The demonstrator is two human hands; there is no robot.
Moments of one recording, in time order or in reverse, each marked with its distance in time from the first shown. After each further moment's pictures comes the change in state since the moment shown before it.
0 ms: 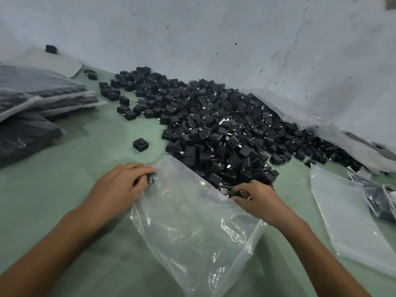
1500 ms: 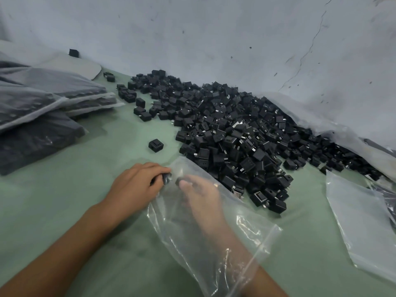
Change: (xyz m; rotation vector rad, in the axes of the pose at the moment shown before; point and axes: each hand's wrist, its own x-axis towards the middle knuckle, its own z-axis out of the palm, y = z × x) left_hand 0.001 -0.002 0.002 0.000 0.019 0.027; right_hand 0.004 -0.146 0.081 0.869 0.138 -0.064
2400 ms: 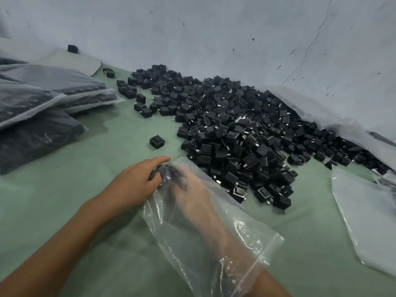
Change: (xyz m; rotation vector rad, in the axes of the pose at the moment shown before) left_hand 0.007 -0.006 -0.009 -0.140 -0.158 -0.097; right_hand 0.016 0.002 0.023 -0.301 -0.090 -0.127
